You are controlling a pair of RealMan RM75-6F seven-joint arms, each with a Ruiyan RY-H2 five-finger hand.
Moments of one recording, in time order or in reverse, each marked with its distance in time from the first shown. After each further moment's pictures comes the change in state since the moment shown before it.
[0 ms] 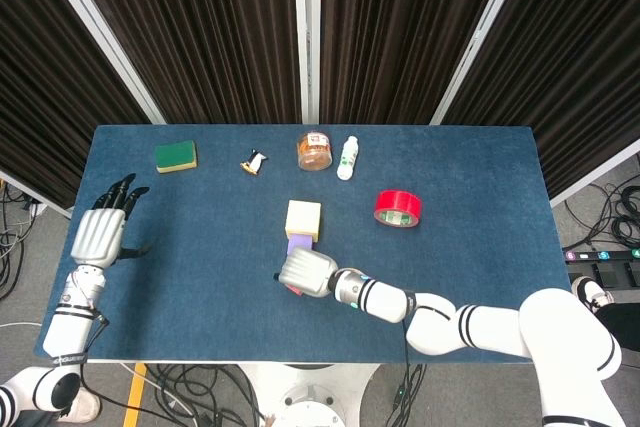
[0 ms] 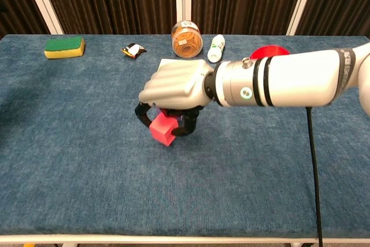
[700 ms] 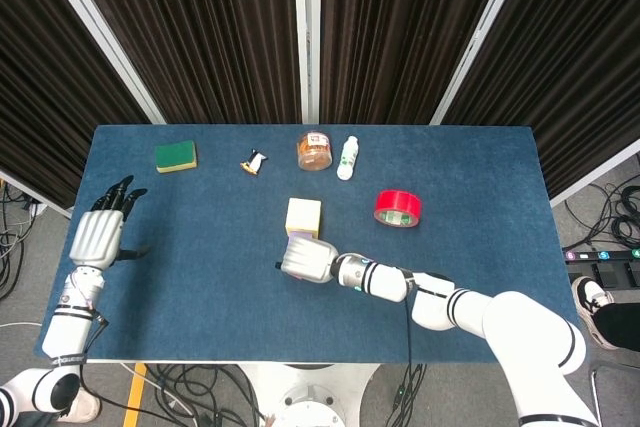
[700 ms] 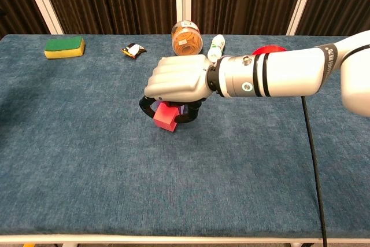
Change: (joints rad) left arm 0.009 0.002 -0.008 -0.006 -0.014 -0.015 -0.002; right arm 0.068 -0.117 -0.142 0.347 -0.228 0.195 0.310
